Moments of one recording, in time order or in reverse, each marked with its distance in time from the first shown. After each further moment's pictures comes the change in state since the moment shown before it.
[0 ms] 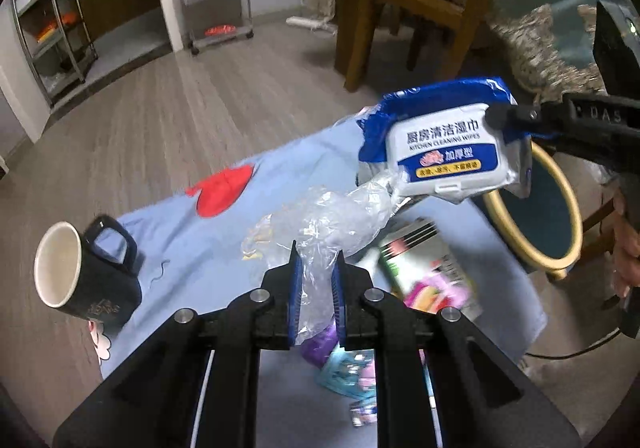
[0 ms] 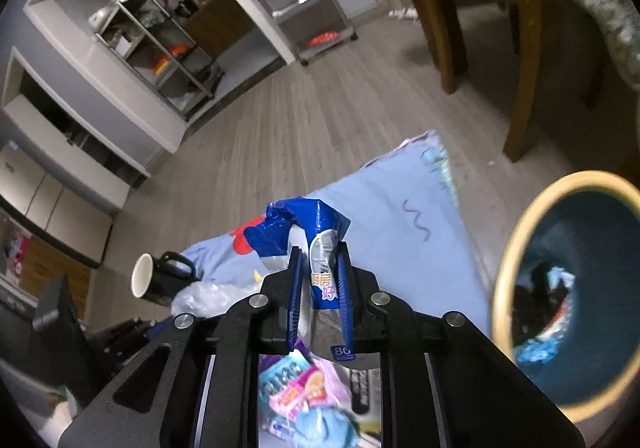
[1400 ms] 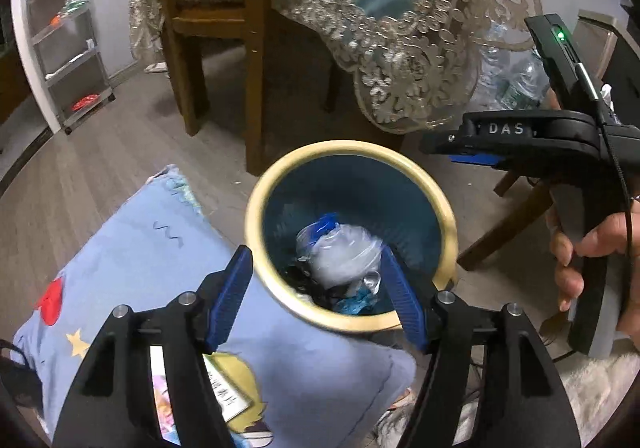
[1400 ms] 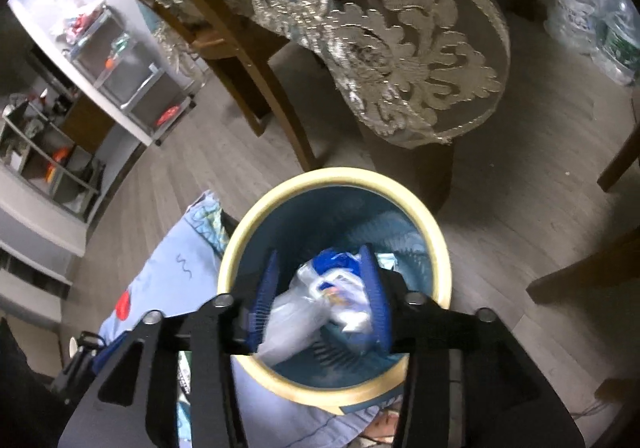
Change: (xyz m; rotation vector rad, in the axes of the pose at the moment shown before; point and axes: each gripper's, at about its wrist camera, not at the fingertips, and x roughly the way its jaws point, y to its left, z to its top) left arm 0.028 -0.239 0.041 0.290 -0.029 -0.265; right arm -0.131 -0.205 -0.033 0.343 -0.146 -0.356
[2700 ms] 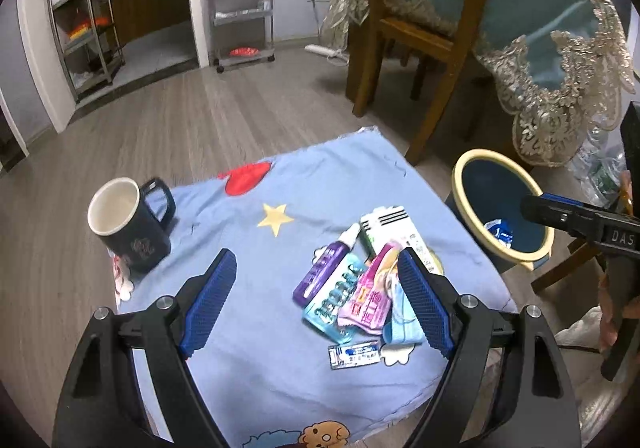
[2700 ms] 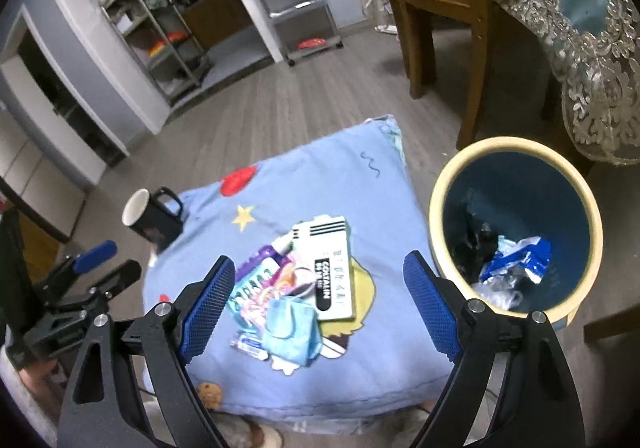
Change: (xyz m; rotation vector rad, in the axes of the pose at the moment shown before) left arm -0.159 0.165 -0.143 -0.363 -0.045 0.317; right arm -0.031 0.185 -0.132 -0.451 0.092 0.230
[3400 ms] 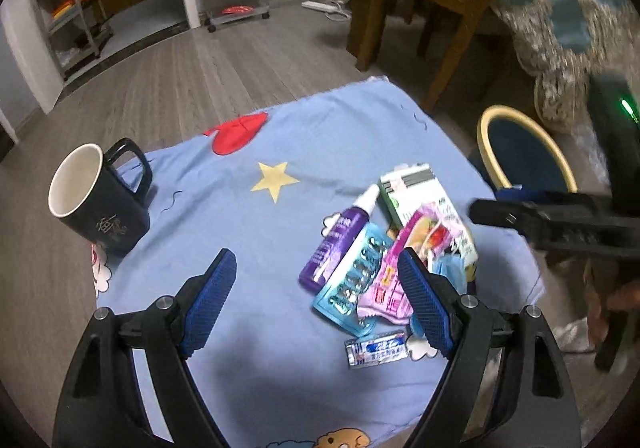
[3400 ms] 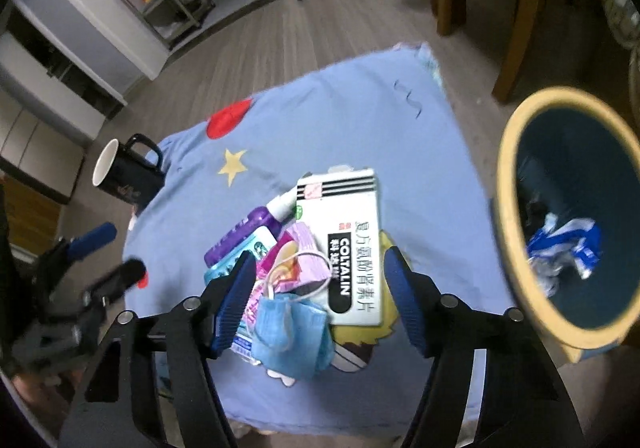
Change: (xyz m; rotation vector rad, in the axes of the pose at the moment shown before) left arm 0.064 0.005 -0.010 0.042 0.147 0.003; right arm 0.111 0.009 -0.003 -0.011 0.255 0.051
